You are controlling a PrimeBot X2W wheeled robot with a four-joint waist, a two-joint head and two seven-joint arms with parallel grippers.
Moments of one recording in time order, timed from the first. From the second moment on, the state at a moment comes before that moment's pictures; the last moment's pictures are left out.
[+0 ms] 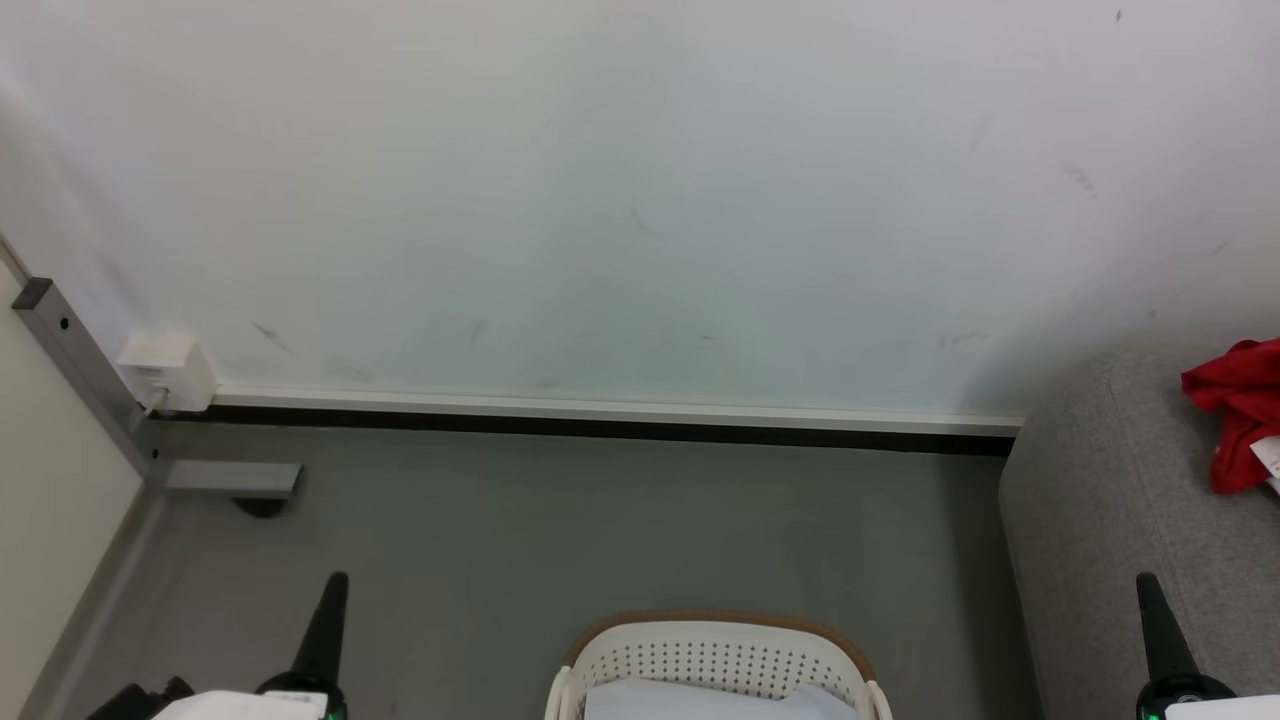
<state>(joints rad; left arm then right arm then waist) -0.06 0.07 0.05 0.25 -1.34 -0.10 0.04 -0.04 -0.04 -0.10 0.24 1.31 0.13 0.04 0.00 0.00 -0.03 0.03</state>
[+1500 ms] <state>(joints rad) -0.11 0.05 0.11 0.25 -1.61 -0.13 0.11 -0.10 -0.05 -0.11 0.24 1.61 0.13 0.11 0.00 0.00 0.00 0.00</state>
